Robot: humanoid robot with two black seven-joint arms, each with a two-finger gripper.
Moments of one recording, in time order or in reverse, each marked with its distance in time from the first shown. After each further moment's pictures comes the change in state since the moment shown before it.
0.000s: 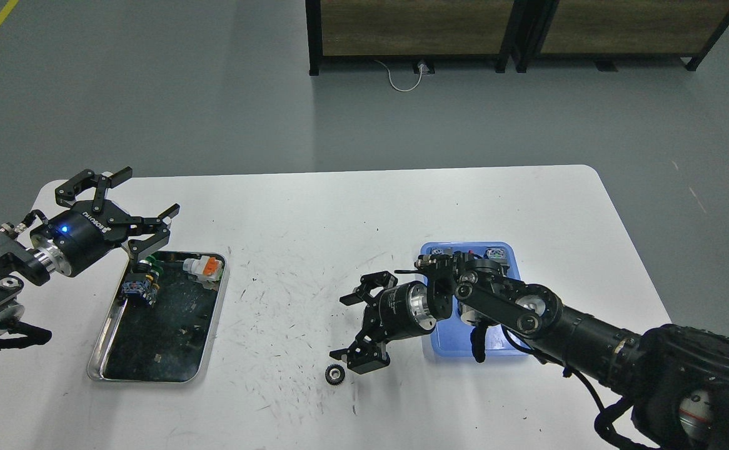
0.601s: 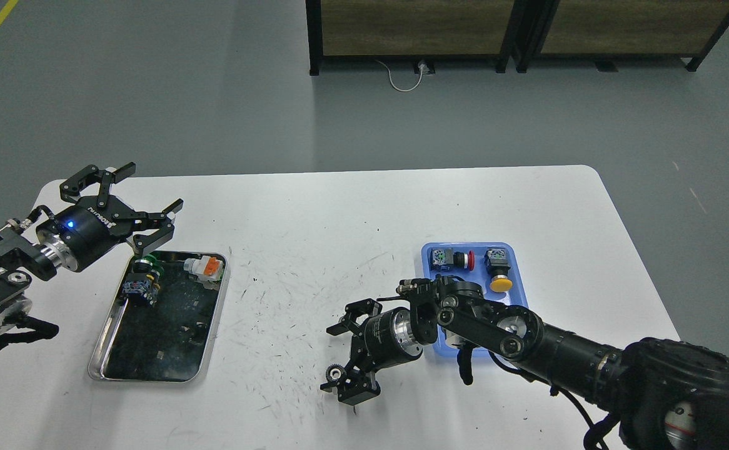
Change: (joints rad) left arm -0.016 -0.019 0.001 0.023 0.000 0.004 0.002; right arm -0.028 0.043 -0.045 0.005 -0.034 0.000 -0.016
